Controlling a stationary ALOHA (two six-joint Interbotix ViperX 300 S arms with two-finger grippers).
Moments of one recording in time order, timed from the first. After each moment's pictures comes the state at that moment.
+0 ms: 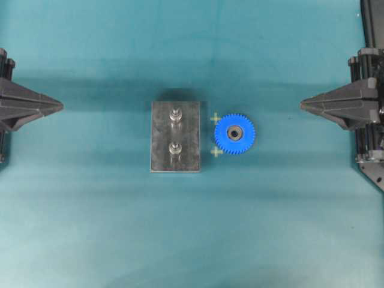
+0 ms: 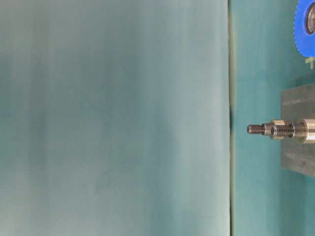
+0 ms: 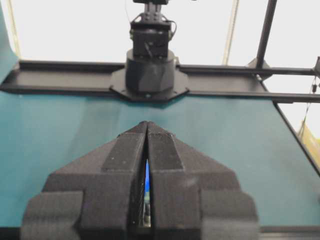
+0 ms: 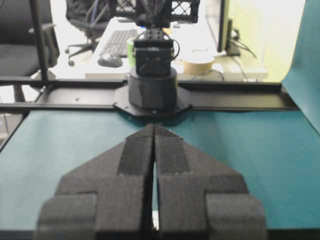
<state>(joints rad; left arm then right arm) 0.00 -0.96 1.17 0.00 -0.29 0.00 0.00 -0.96 1.17 0.00 -0.29 -0.01</state>
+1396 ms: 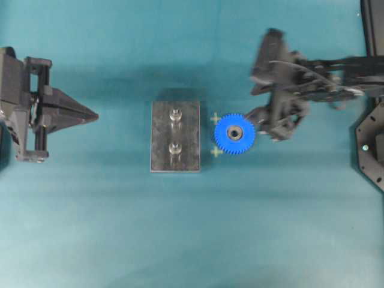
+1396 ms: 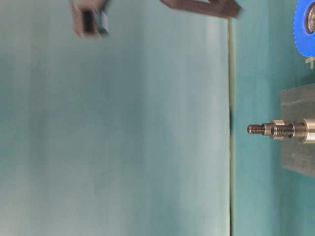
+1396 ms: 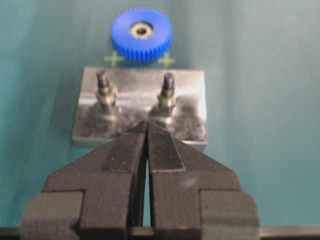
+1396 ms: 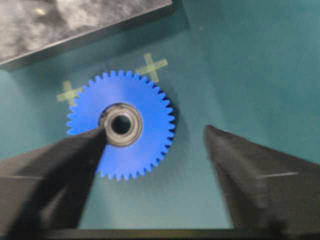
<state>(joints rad) 0.04 -0.68 1.02 0.01 0.09 0.01 -0.21 -0.22 0.78 0.07 0.46 0.09</state>
